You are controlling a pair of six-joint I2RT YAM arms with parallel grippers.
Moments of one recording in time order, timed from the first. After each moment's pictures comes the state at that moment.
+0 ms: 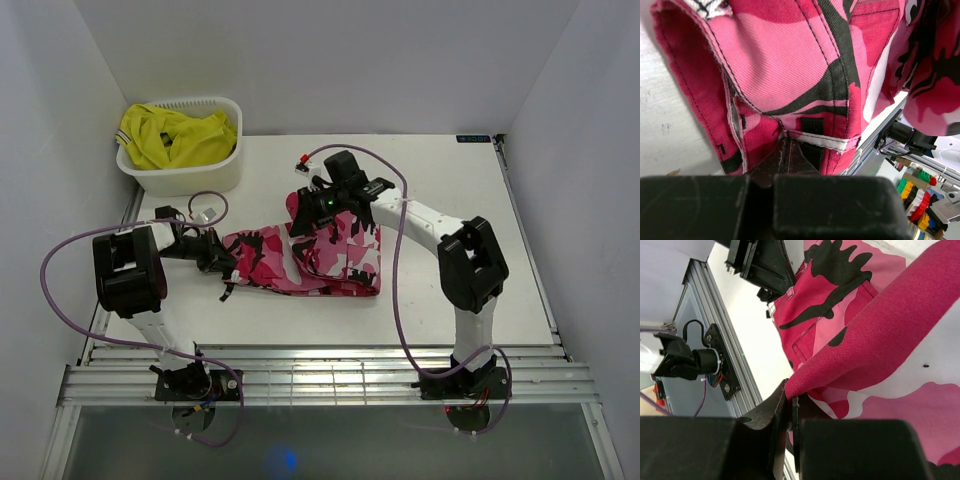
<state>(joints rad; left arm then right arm) 0.23 1.81 0.97 -0.59 0.86 0.03 0.69 1.93 1.56 -0.33 -0.72 0.31</state>
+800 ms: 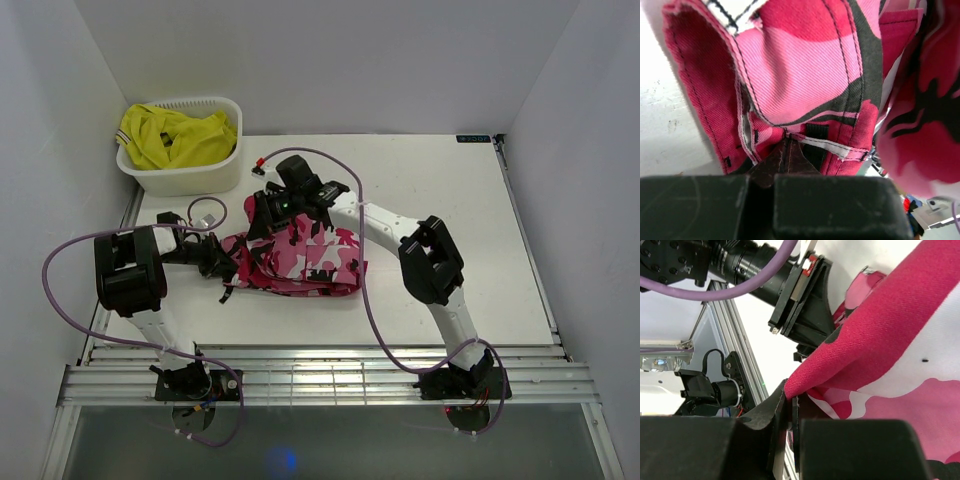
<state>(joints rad) 0.23 1.82 0.90 -0.50 0.84 -0.07 0.84 2.18 1.89 -0.31 -0.64 0.47</state>
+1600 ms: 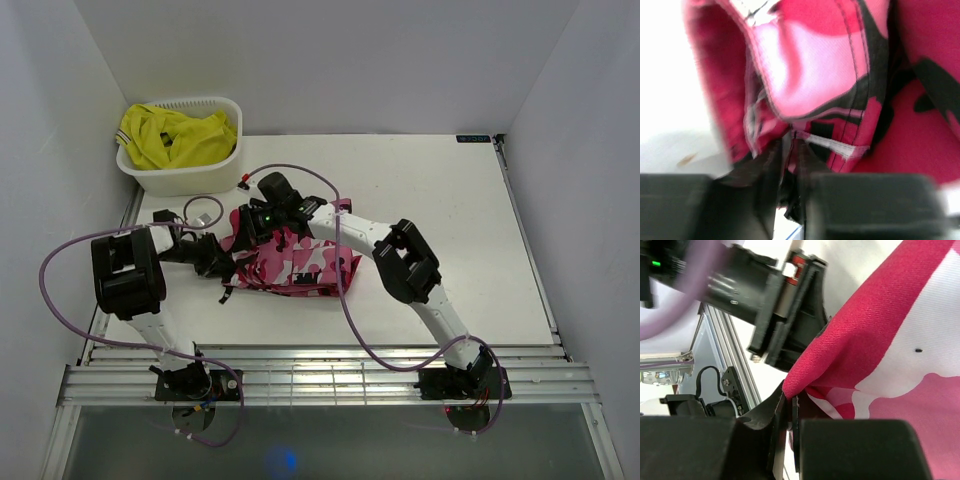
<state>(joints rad) 0.25 1.81 0.92 -0.53 0.81 -0.08 0.92 2.34 1.97 -0.22 -0.60 0.58</state>
